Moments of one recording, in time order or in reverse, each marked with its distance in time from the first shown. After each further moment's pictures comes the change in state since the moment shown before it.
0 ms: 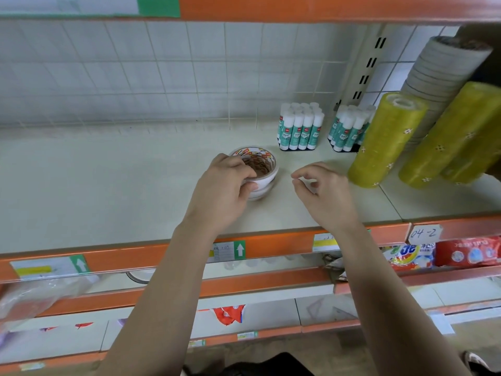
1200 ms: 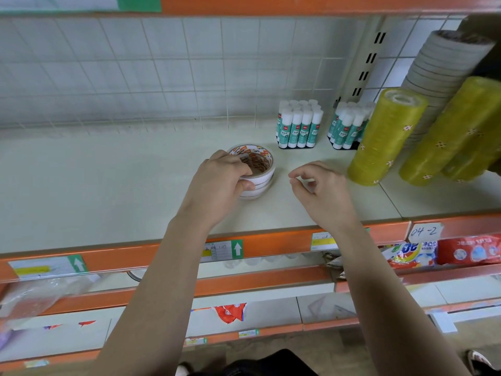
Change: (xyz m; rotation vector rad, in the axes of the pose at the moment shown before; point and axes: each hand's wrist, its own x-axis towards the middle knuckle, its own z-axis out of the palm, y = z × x) left_hand 0.006 -0.010 0.000 0.029 -0.063 0.070; right_hand -0.002 0.000 0.000 0.010 -0.010 -0.014
